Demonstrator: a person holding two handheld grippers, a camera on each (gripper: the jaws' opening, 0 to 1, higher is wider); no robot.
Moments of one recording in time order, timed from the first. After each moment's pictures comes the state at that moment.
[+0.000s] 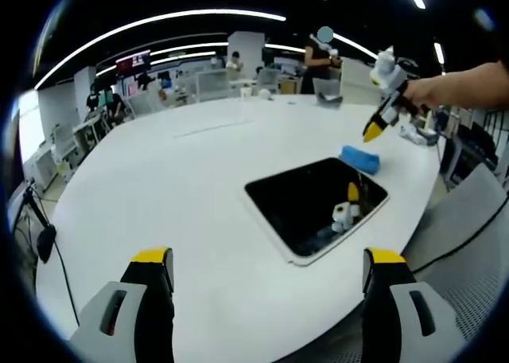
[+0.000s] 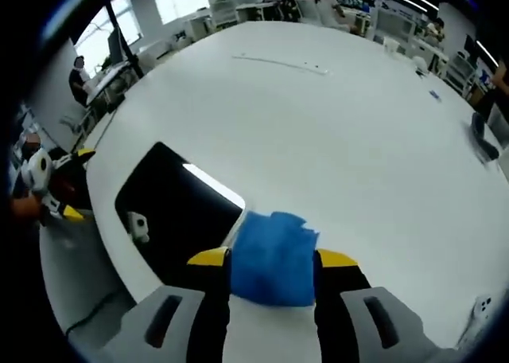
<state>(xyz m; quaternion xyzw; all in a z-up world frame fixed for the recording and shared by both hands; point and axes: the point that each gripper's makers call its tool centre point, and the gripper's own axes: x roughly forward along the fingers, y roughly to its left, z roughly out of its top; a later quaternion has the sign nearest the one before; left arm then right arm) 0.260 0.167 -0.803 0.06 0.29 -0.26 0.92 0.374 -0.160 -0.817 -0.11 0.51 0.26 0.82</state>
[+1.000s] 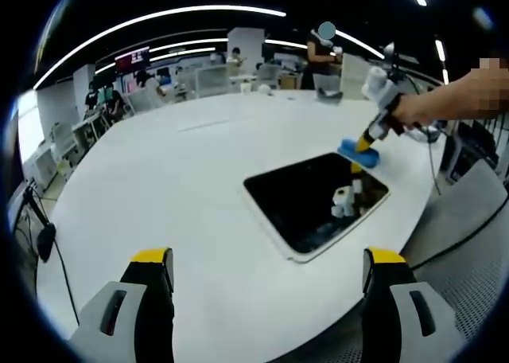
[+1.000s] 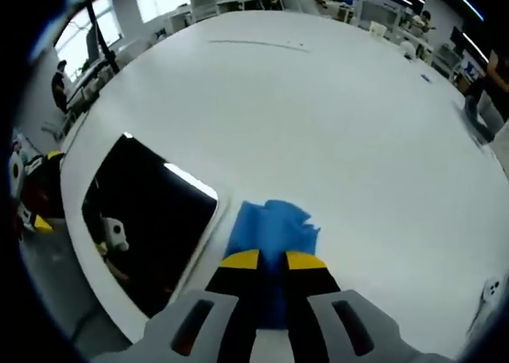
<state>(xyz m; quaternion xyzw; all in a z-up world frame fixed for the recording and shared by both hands) 0.260 0.166 -0.808 0.07 0.30 -0.25 0.92 0.385 -0.164 -0.856 -0.10 0.52 0.19 0.83</state>
